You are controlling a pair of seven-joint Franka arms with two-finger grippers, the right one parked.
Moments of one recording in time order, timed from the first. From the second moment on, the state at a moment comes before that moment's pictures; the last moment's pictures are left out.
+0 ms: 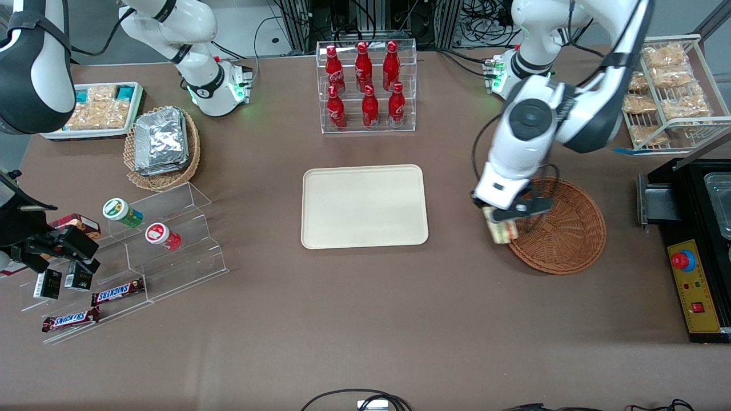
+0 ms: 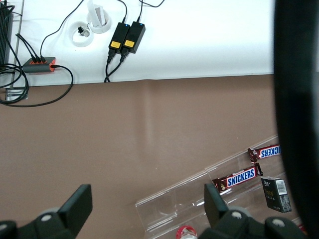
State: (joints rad) arm -0.03 0.13 -0.47 -2.04 0.20 2.14 -0.74
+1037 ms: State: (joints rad) arm -0.33 0.48 -0.47 -1.91 0.29 2.28 -0.79
